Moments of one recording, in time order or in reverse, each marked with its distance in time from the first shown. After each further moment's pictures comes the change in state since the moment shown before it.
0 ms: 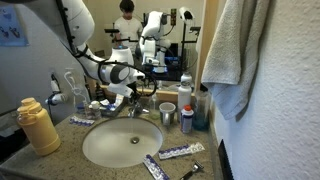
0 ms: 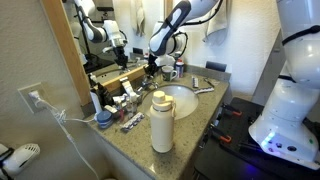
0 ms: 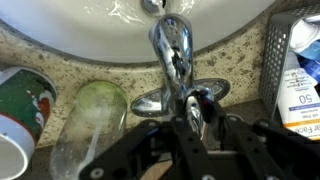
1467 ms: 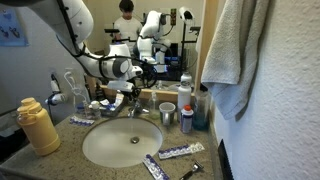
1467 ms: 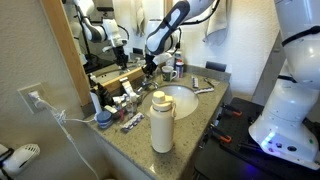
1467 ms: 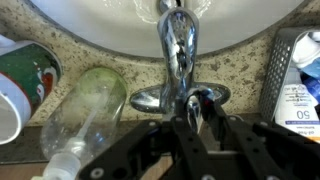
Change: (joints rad) arm 0.045 0.019 -0.030 0.086 -0.164 -0.128 0.032
